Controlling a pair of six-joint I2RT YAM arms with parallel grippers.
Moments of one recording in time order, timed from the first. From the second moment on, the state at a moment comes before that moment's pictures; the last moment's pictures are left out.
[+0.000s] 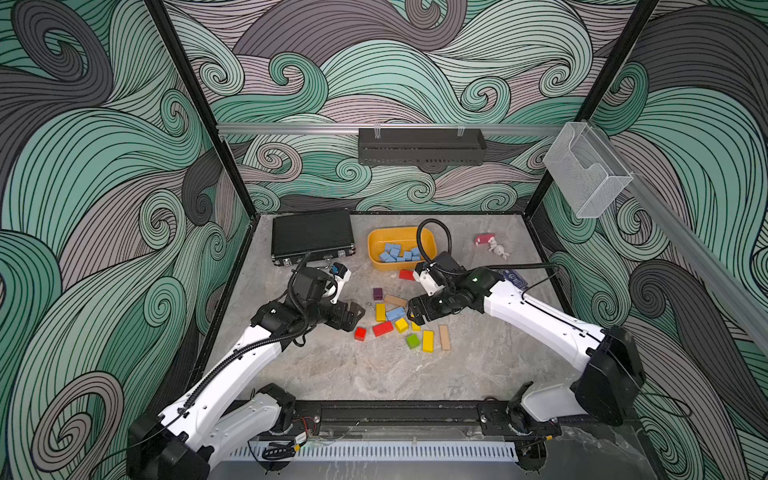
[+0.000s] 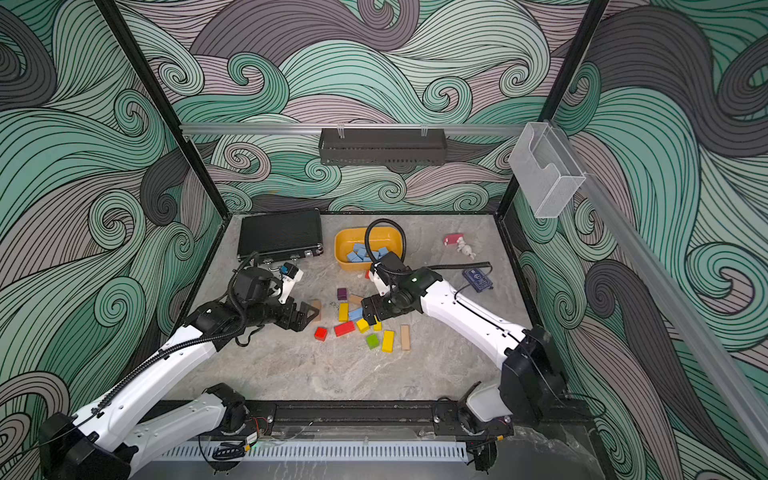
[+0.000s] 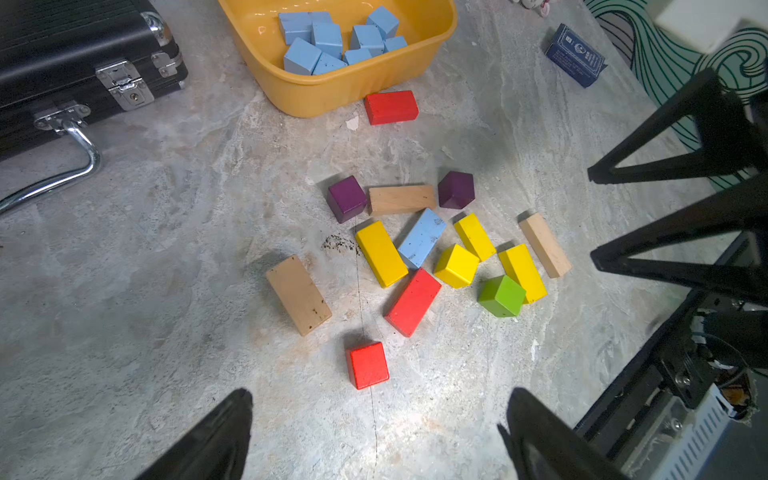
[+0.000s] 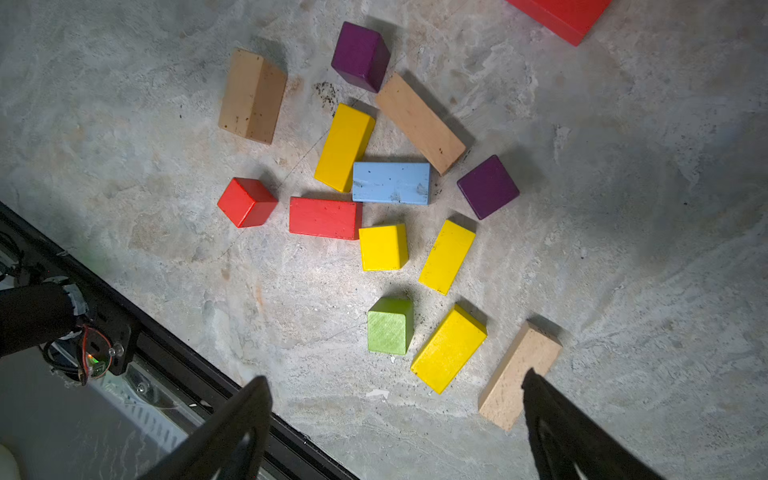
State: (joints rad) left arm -0.48 0.97 0.80 -0.65 0.21 -0.13; right arm 0.72 1.47 1.17 -0.85 -0.16 0.29
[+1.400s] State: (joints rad) left arm -0.48 0.87 0.68 -0.62 0.18 -0.09; right arm 0.78 1.91 1.35 -0.76 -0.10 0.28
